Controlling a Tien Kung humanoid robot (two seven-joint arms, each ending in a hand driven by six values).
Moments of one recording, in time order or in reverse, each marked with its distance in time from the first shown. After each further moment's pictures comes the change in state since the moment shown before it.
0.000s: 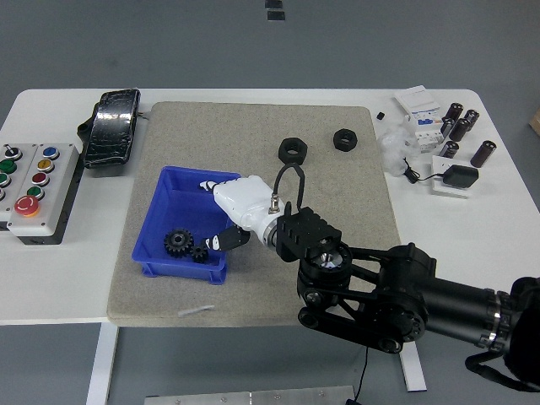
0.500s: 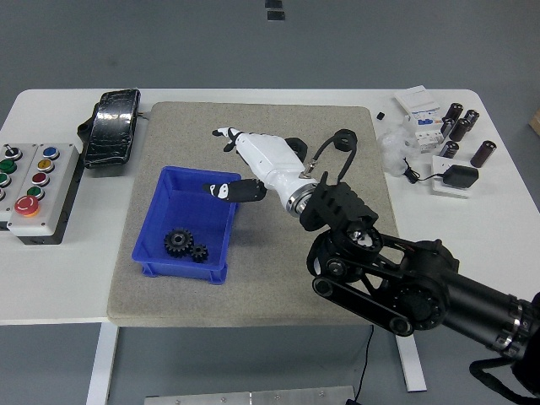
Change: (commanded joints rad) left arm 0.004 -0.006 -0.005 0.000 0.007 -0.001 -0.003; right arm -0.115 -0.056 0.258 0.047 0.065 -0.162 0.138
